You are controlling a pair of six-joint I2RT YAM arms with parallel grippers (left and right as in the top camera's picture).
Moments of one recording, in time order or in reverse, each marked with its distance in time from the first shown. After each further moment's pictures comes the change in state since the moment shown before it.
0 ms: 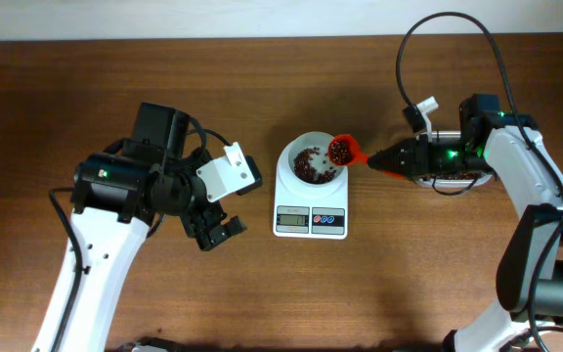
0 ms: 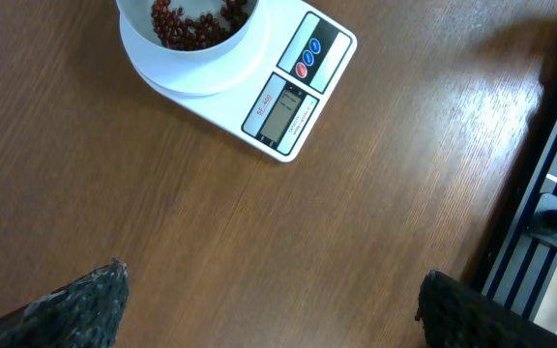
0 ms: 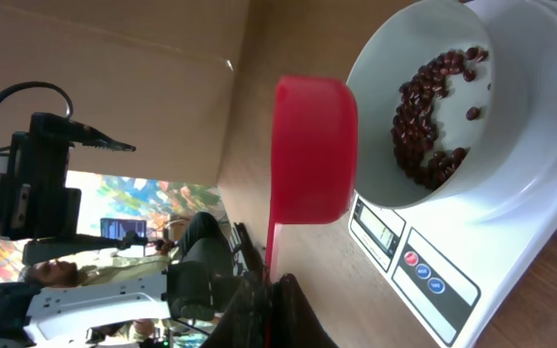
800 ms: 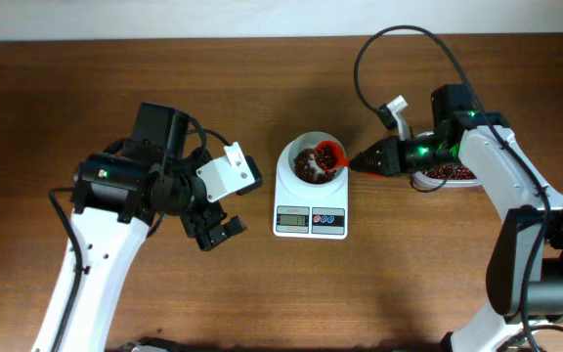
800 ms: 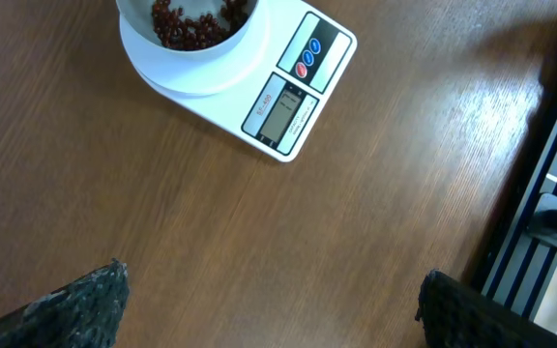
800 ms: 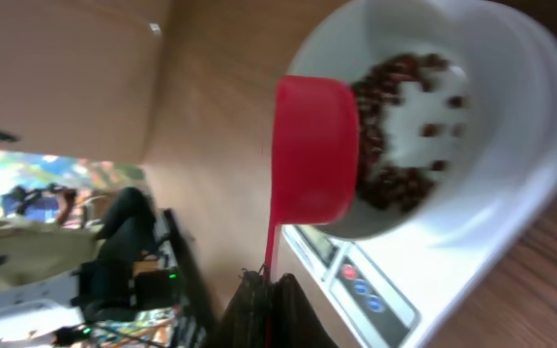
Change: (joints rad) left arm 0.000 0.000 0.000 0.000 0.000 0.000; right arm 0.121 0.000 0.000 0.191 0.218 0.126
